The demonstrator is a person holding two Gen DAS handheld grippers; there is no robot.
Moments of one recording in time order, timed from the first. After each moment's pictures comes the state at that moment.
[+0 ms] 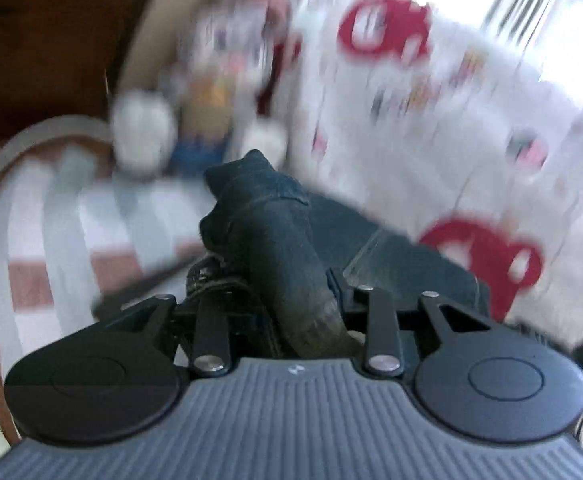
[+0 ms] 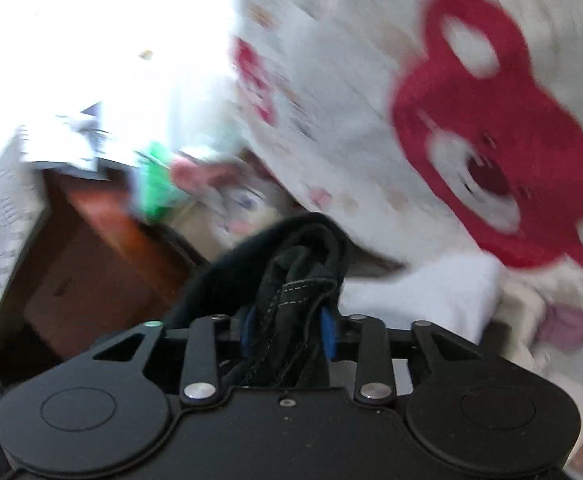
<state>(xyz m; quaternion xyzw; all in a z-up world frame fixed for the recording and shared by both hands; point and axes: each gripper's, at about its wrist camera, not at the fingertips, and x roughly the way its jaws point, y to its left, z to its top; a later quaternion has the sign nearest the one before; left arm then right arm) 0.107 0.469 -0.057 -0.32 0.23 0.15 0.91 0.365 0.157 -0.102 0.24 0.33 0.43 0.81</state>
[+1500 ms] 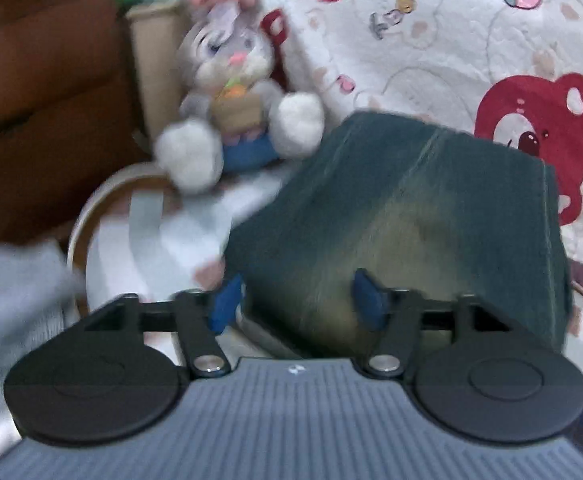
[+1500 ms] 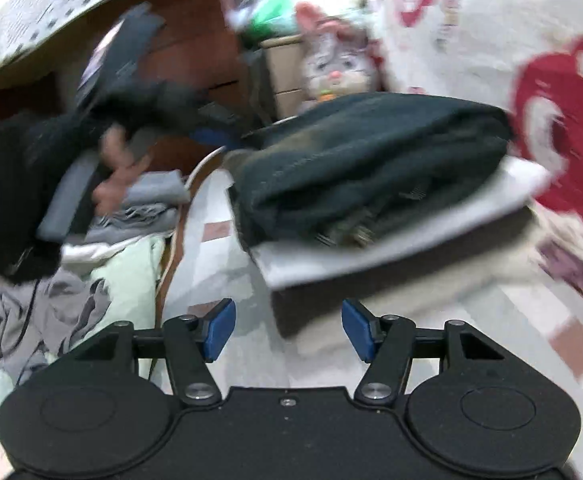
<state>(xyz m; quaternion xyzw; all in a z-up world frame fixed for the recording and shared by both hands) 0.064 0.426 -0.066 -0.11 0.30 0.21 0.92 0.145 0.135 -0.133 -0.04 0.28 0.51 0.81</state>
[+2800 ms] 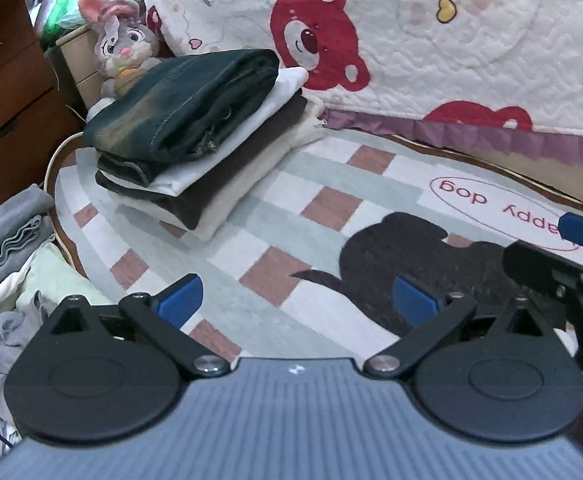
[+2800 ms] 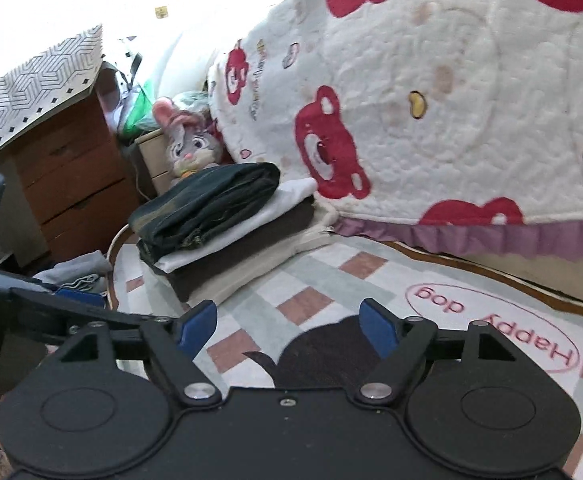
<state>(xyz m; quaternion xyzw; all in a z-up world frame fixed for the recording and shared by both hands) -0.034 0.091 -0.055 0.01 0.39 0.17 0.91 0.052 -0.111 -0.096 0.07 0.25 0.35 0.90</state>
